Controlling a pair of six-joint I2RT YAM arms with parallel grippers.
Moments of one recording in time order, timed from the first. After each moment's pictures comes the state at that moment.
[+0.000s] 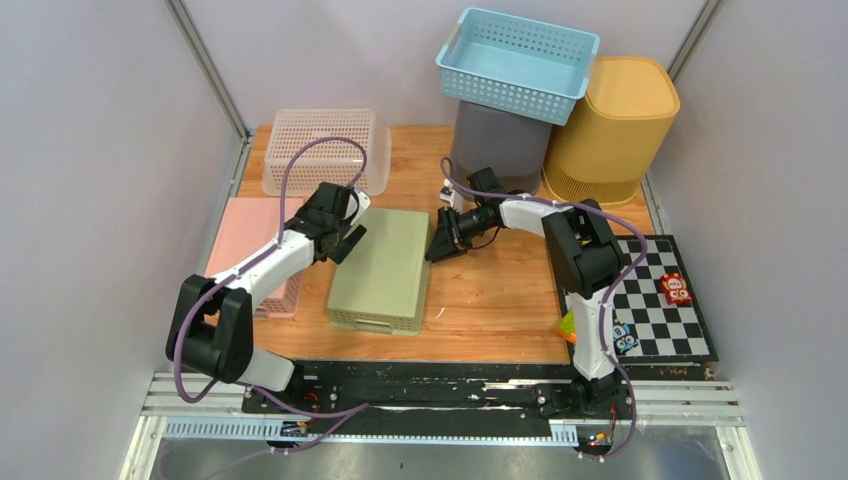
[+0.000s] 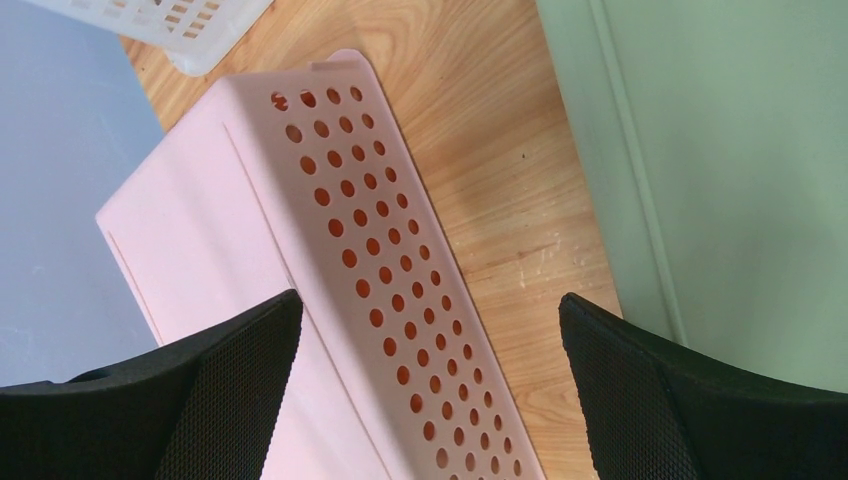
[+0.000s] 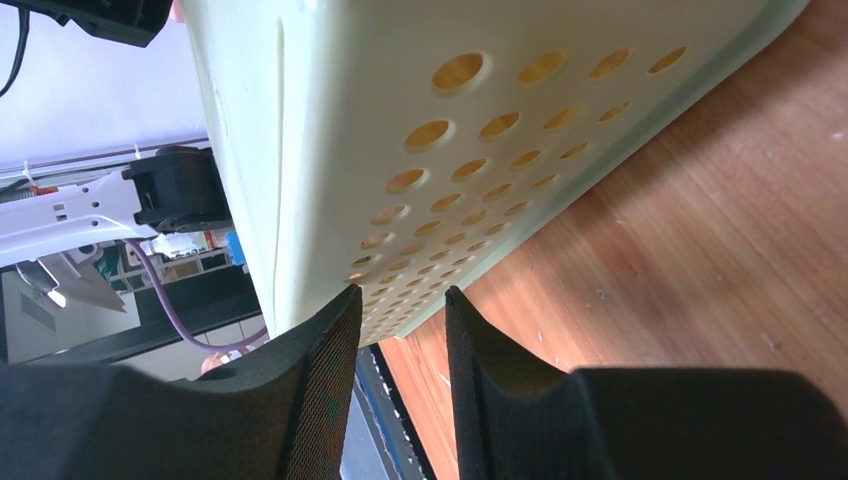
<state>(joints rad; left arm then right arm) -0.33 1.44 0.89 -0.35 -0.38 0.44 0.45 2.10 1.37 -0.33 -1.02 0.36</state>
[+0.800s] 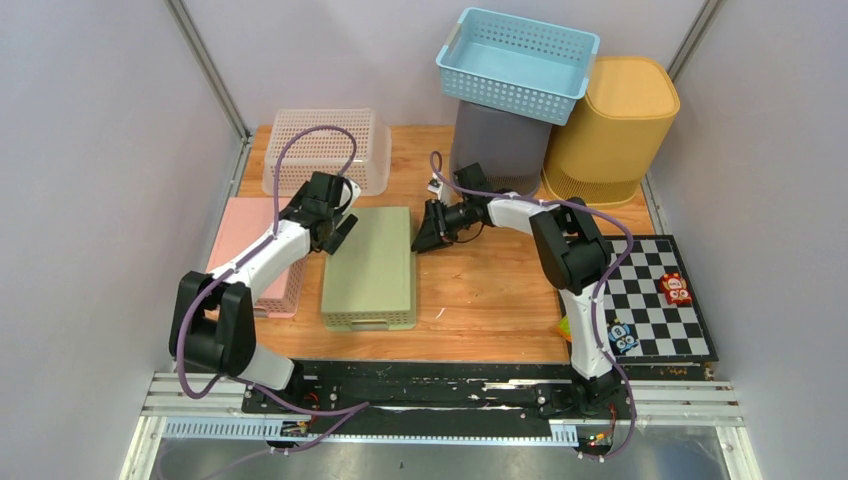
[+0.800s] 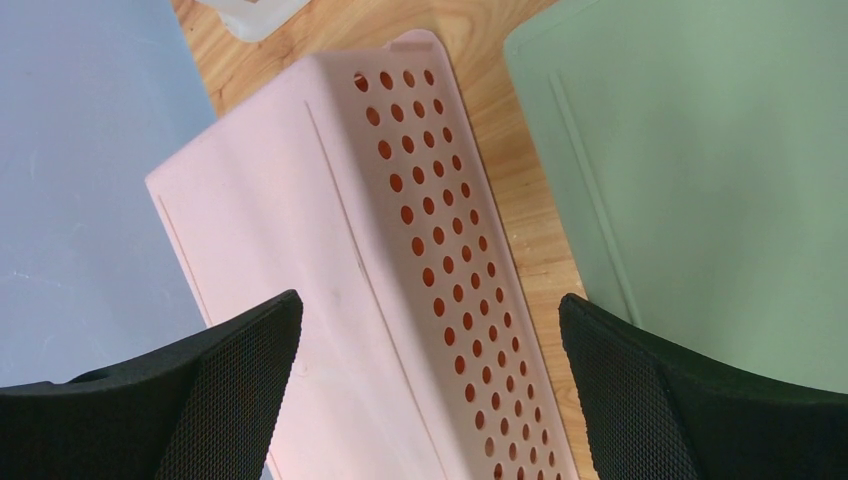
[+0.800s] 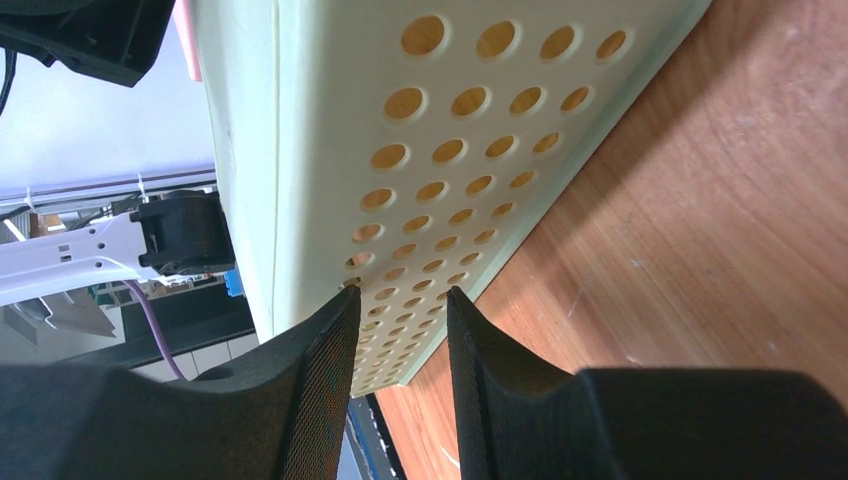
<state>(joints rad) -0.28 1.46 0.97 -0.42 -0.44 0.42 0.49 2.18 1.46 -0.19 -0.99 0.47</state>
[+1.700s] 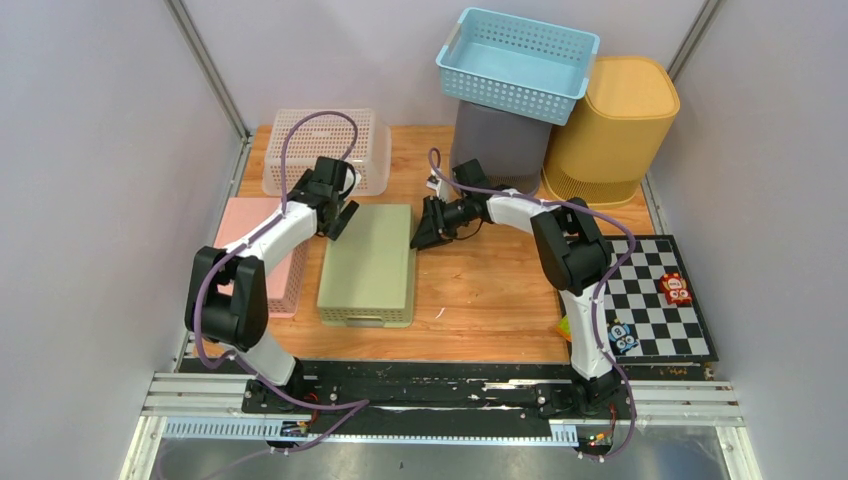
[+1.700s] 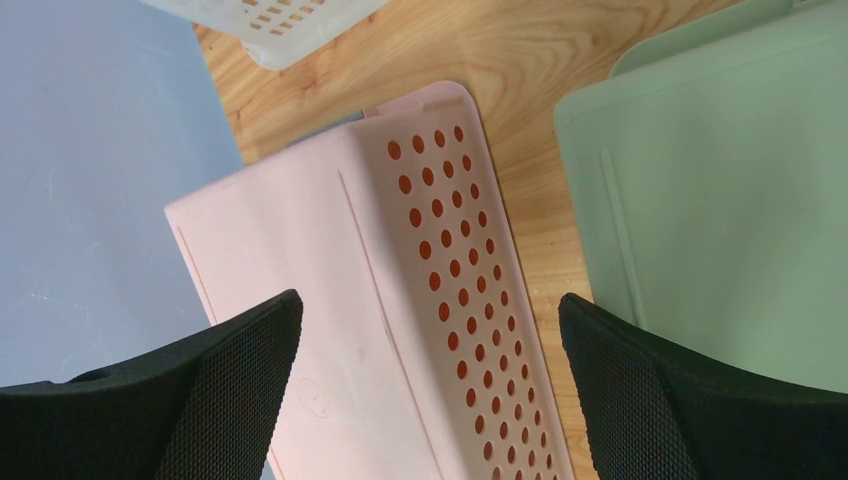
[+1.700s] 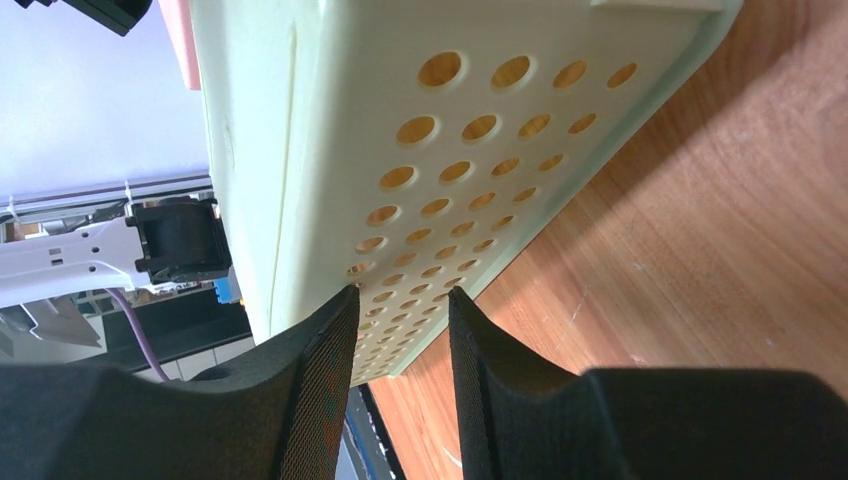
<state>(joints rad) -0.26 1.61 1.11 -0.43 -0.46 0.41 0.50 2.17 1.49 -0.23 -0.96 0.46</state>
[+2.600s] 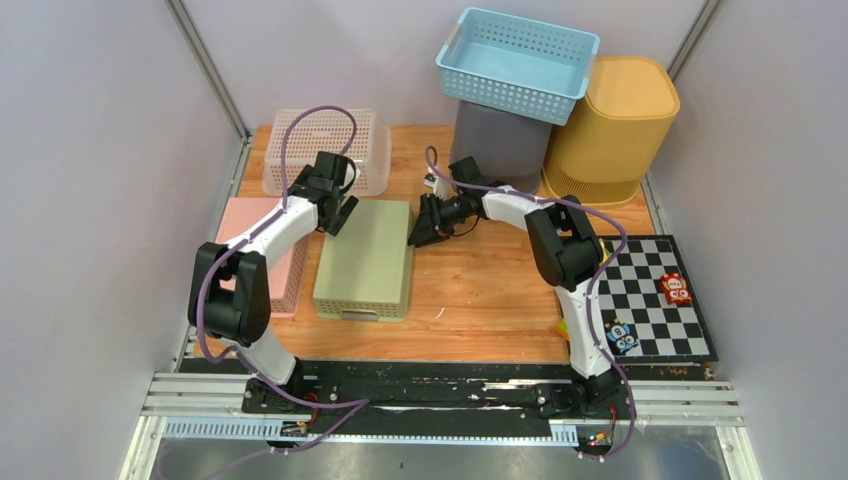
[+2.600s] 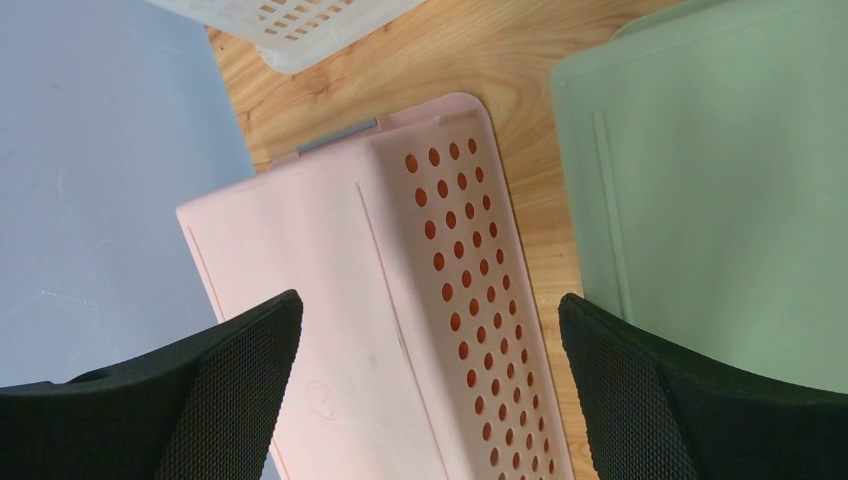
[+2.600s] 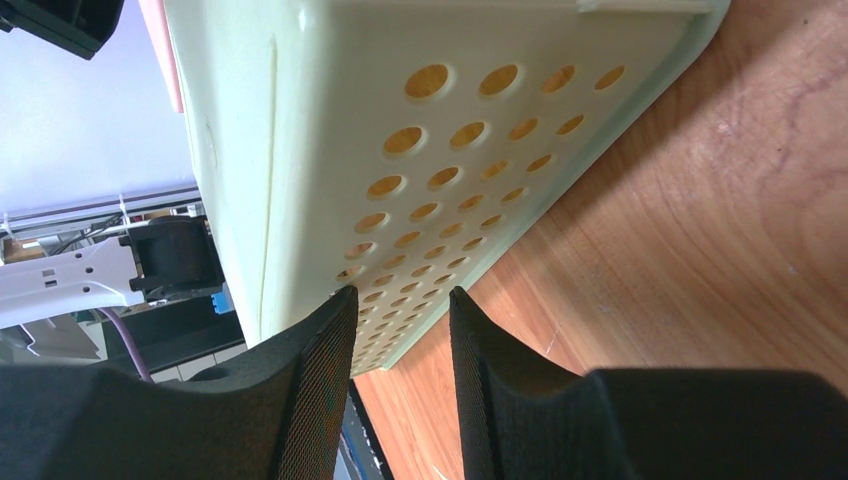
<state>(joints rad) -0.25 1.65 1.17 -0.45 -0.47 0.39 0.50 2.24 1.59 -0.27 -0.94 0.45</state>
